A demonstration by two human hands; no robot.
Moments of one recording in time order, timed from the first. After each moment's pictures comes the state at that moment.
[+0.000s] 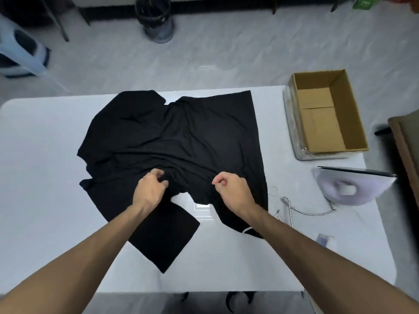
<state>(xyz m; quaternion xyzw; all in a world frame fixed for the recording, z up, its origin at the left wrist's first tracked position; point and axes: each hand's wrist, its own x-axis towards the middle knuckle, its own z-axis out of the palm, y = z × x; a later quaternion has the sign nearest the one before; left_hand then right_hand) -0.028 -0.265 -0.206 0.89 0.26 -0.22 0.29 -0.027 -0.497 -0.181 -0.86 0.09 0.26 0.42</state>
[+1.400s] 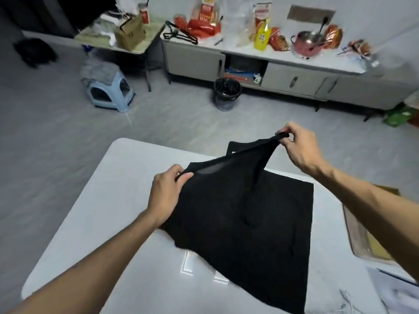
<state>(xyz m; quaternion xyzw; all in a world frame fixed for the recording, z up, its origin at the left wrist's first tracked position) 0.021 -0.027 0.009 0.88 0.19 0.08 0.42 0.196 -0.314 0.058 -0.94 -0.08 -0.02 0.34</state>
